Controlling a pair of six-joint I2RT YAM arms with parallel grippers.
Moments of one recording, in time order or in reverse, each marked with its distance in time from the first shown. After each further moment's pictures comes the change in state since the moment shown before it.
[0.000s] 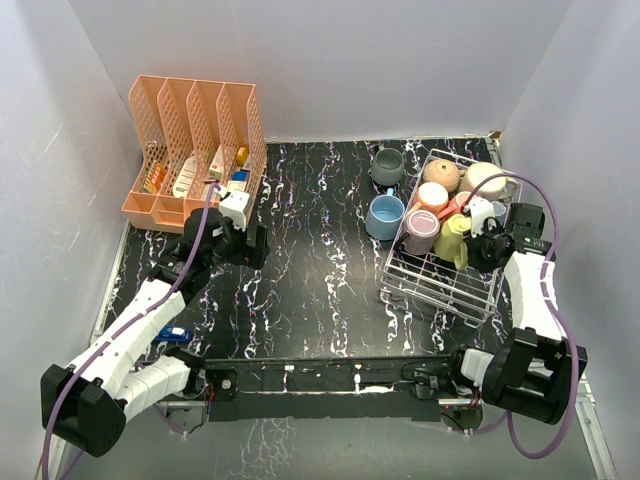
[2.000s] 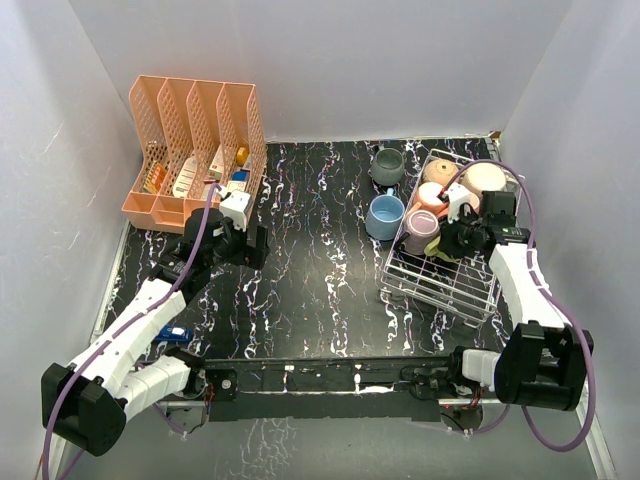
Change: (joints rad) left arm 0.000 0.006 -0.002 0.000 0.000 0.000; right arm 0.208 0.068 0.027 0.127 -0.080 0.217
